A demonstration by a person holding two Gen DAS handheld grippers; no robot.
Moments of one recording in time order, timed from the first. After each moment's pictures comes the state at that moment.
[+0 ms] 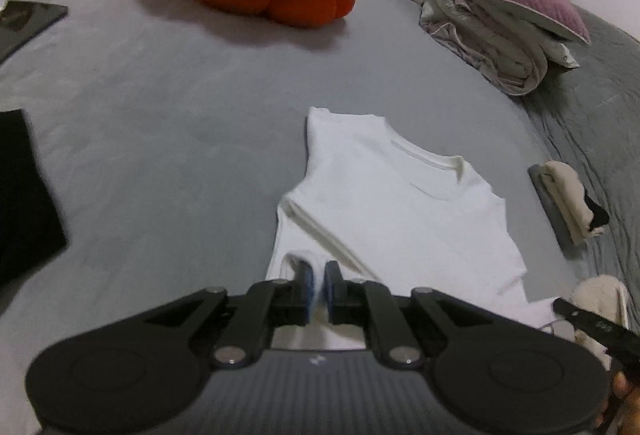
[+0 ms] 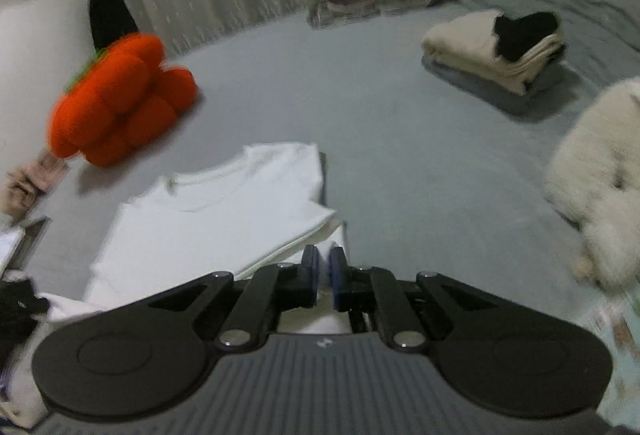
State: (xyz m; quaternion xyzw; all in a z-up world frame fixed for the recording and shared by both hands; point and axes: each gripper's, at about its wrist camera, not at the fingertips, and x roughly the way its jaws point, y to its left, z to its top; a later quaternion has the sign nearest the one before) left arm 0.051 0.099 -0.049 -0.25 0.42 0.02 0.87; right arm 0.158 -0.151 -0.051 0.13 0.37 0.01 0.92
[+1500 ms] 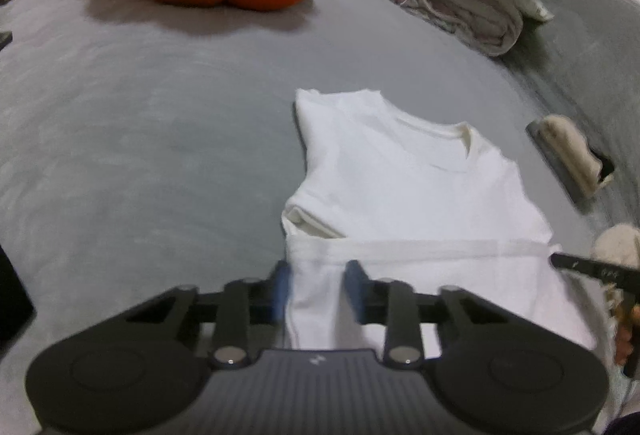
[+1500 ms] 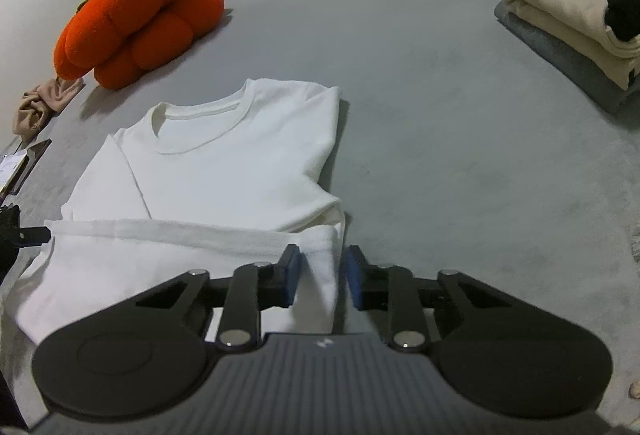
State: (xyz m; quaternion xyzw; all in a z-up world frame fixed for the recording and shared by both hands) left arm 0.074 0.102 -0.083 -0.17 0.43 -0.03 0.89; right arm 0.202 -0.164 -0.092 0.08 0.43 0.11 0.89
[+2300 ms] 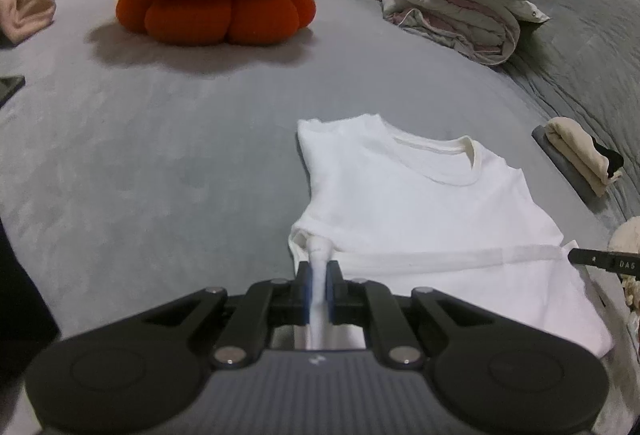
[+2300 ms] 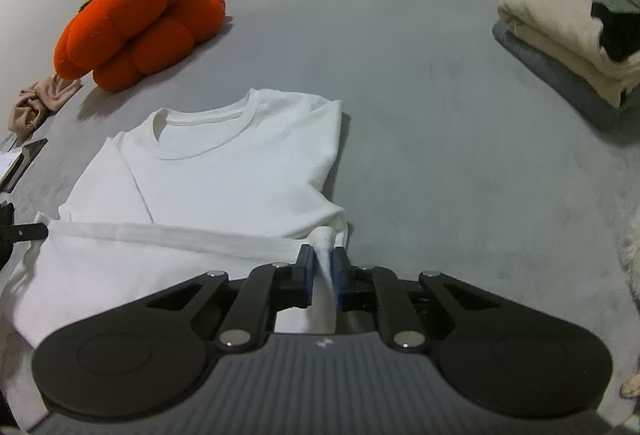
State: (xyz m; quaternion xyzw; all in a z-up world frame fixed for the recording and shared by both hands) left arm 0.065 0.096 -0.069 -0.13 0.39 -0.02 0.91; right arm 0.195 -0.156 -0.083 0.06 0.40 0.10 0.91
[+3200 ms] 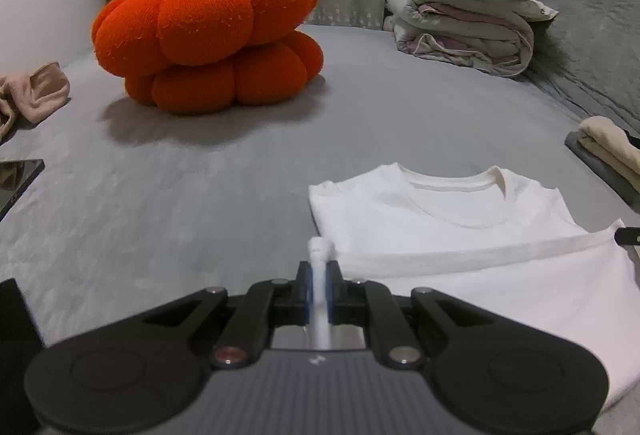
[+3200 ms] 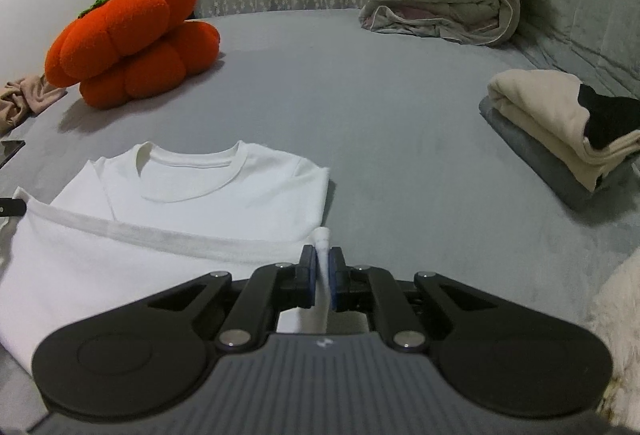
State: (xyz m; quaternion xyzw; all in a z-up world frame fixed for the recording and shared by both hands) left arm 0.091 0.073 -0.056 -0.04 0.33 0.04 0.94; right arm 0.207 -0.139 -0.071 -0.01 0.34 0.06 0.94
